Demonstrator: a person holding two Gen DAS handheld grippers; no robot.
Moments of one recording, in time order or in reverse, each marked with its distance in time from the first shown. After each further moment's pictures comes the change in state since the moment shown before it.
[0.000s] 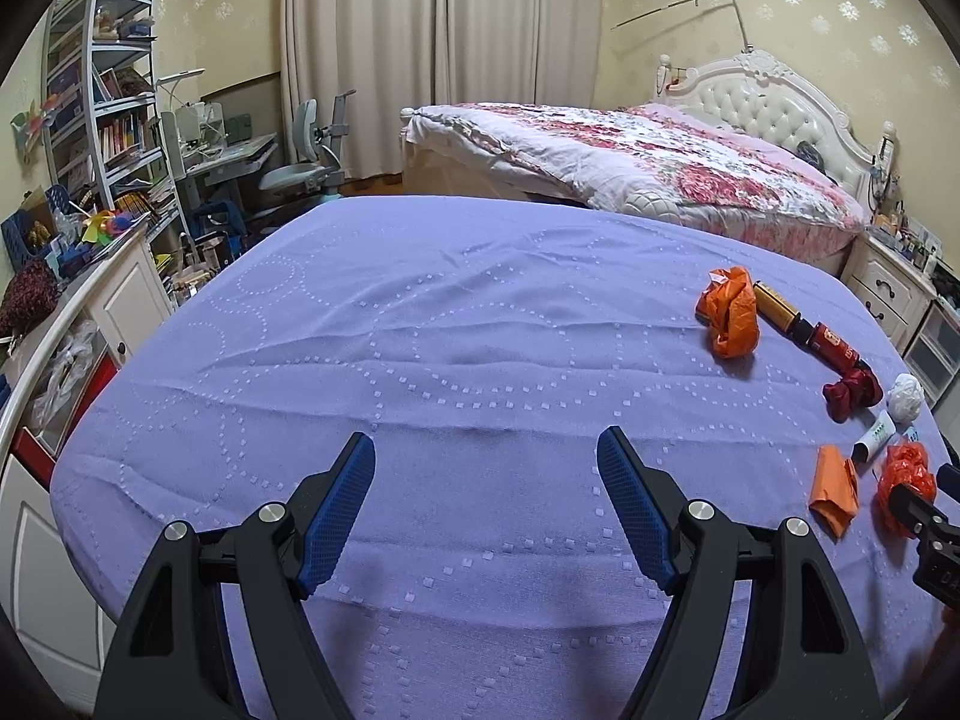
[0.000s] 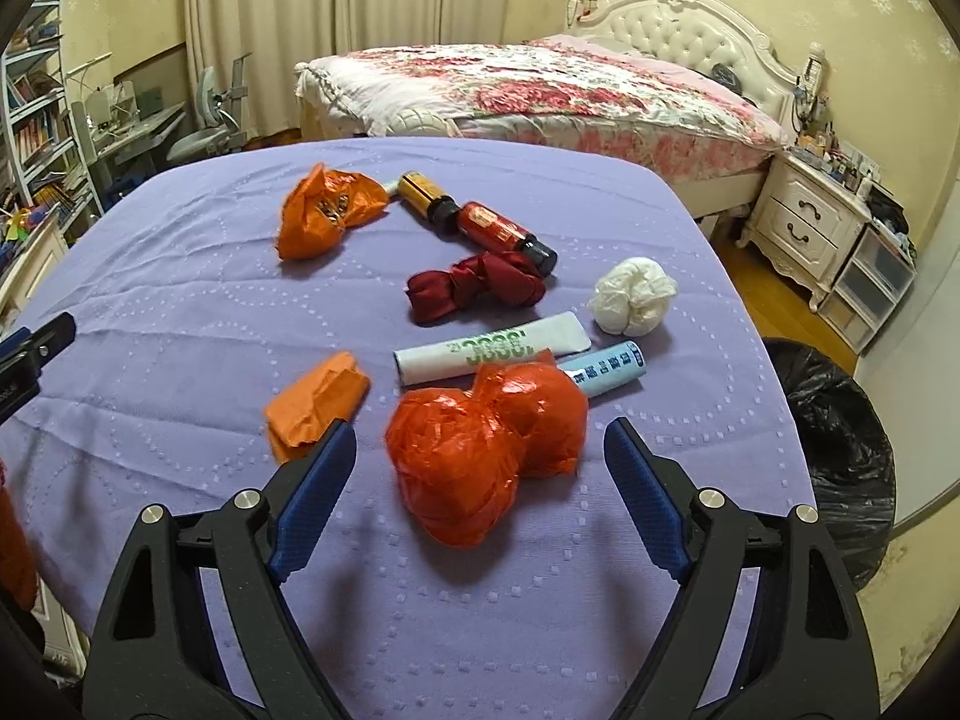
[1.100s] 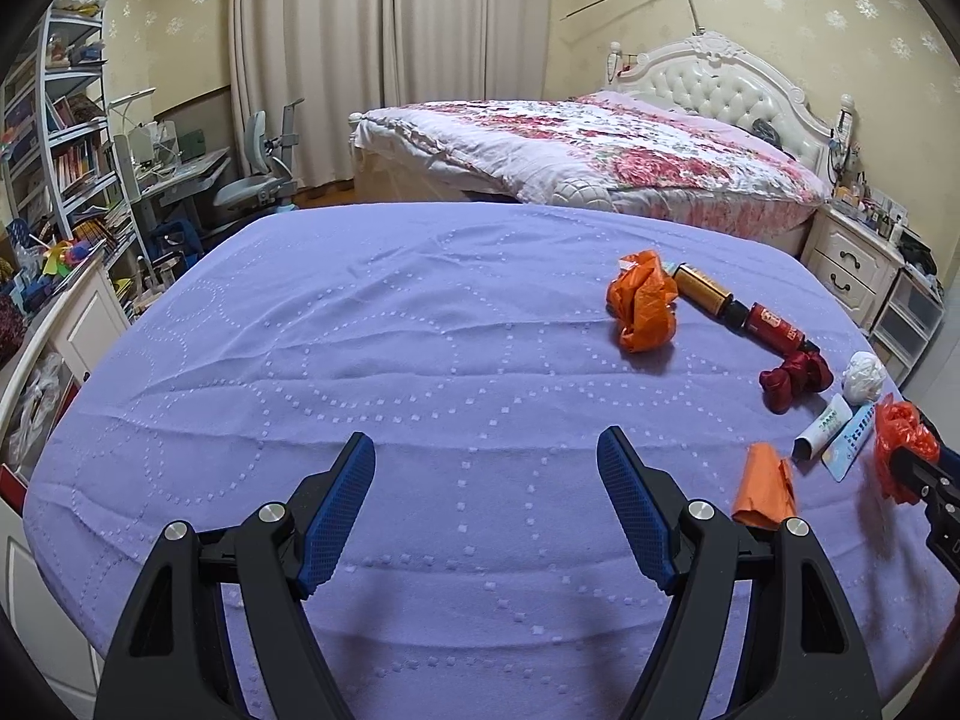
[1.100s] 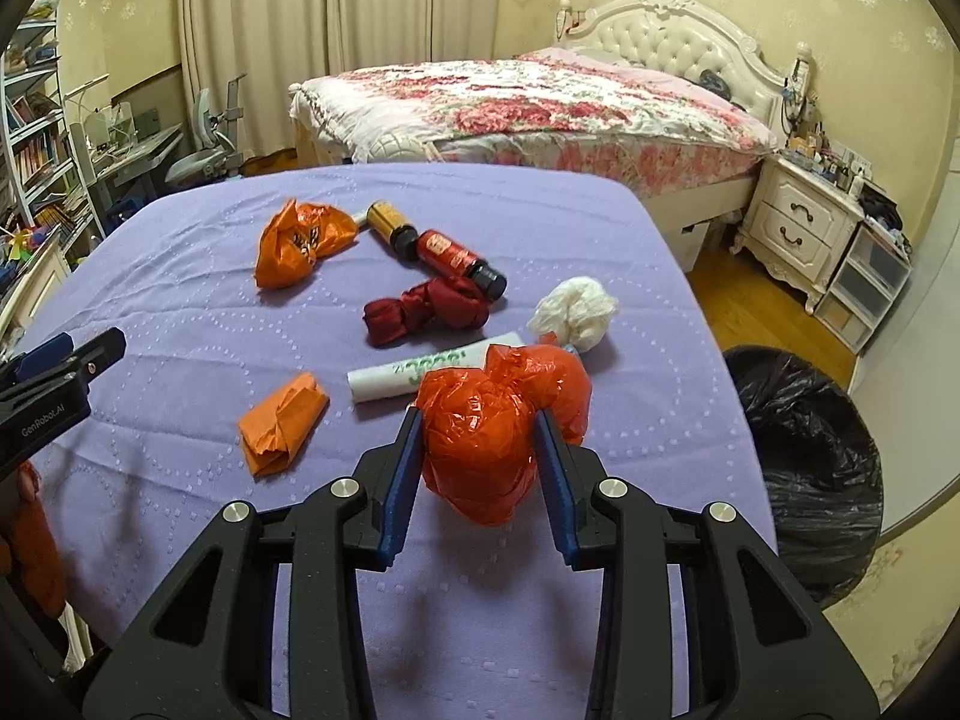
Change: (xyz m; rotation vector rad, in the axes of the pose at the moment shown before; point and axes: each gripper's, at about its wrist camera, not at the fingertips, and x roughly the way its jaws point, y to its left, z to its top) left arm -0.001 -0.053 0.004 0.076 0.003 -0.080; right arm -0.020 -0.029 0.006 0.018 -0.057 0.010
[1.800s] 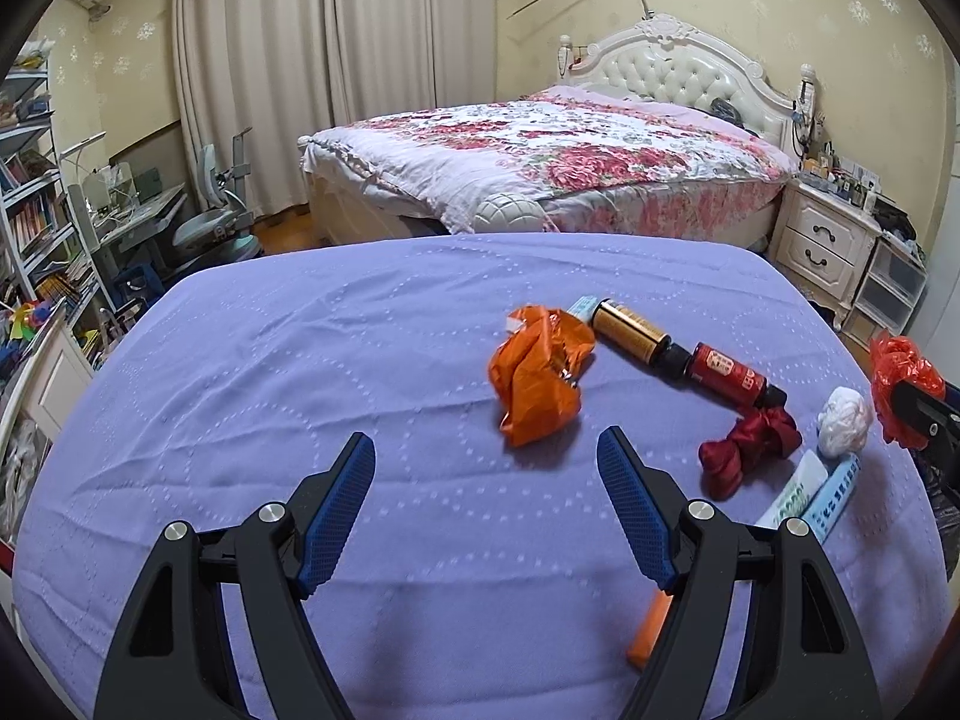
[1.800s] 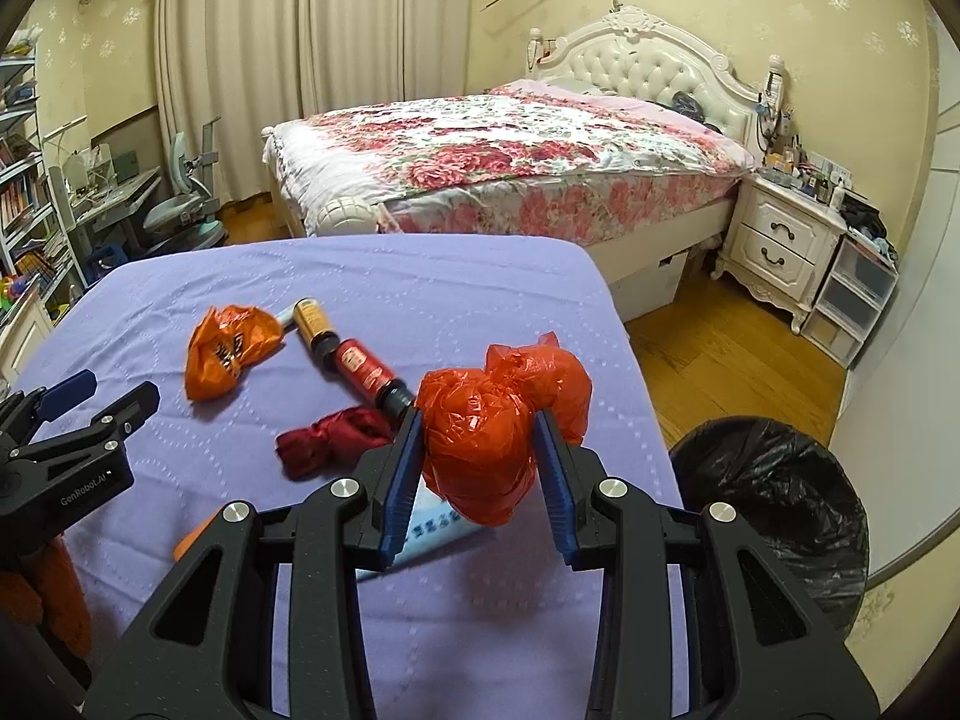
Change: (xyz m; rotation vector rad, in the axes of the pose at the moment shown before) left arm 0.042 -0.072 0.046 0.100 -0.003 -0.042; right arm 0.028 -0.048 0.054 0.051 -0.077 -0.029
